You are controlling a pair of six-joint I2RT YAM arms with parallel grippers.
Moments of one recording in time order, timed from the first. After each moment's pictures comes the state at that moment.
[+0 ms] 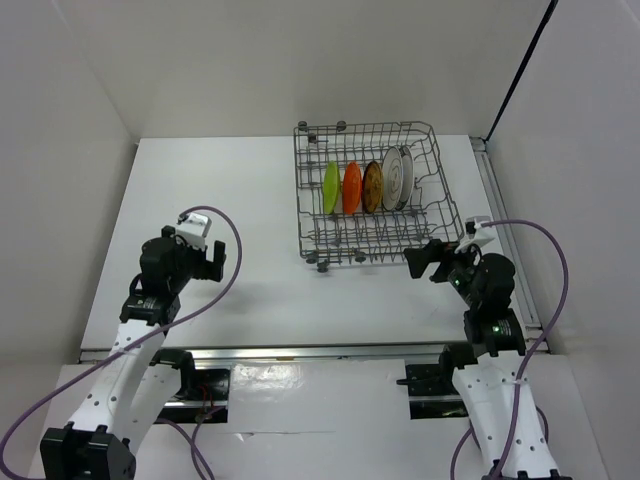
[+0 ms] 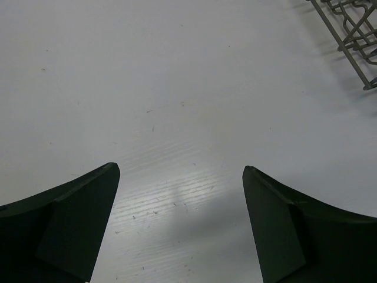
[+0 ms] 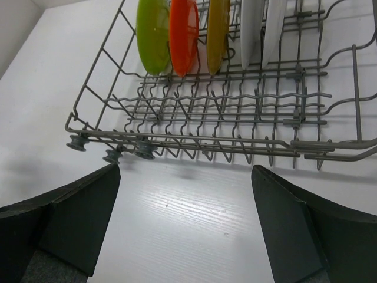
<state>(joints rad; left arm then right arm) -0.06 0.71 0.48 -0.18 0.13 0.16 0.01 0.42 0.47 -0.27 -0.32 0.29</state>
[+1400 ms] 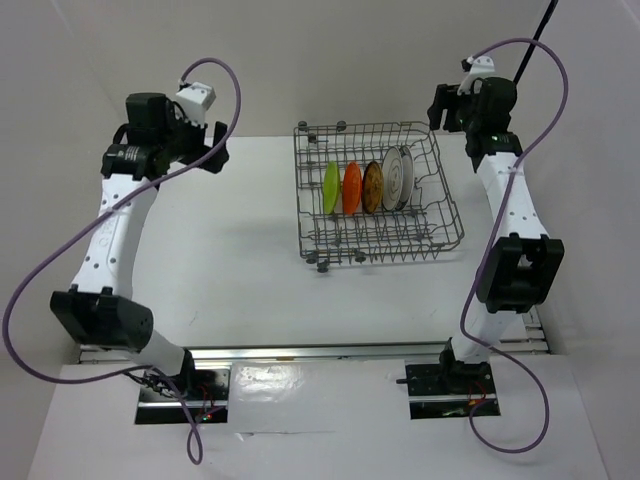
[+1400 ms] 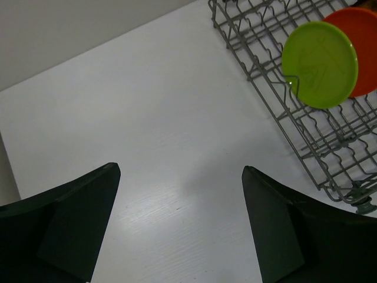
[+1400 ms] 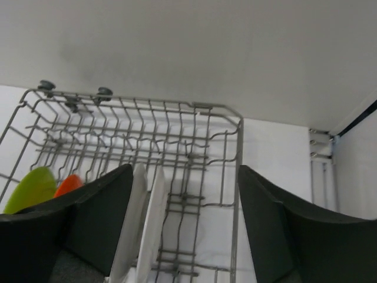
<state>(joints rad) -0.04 1.51 1.74 -0.72 0.26 0.23 -0.06 1.76 1.74 -0.19 -0.21 -0.06</state>
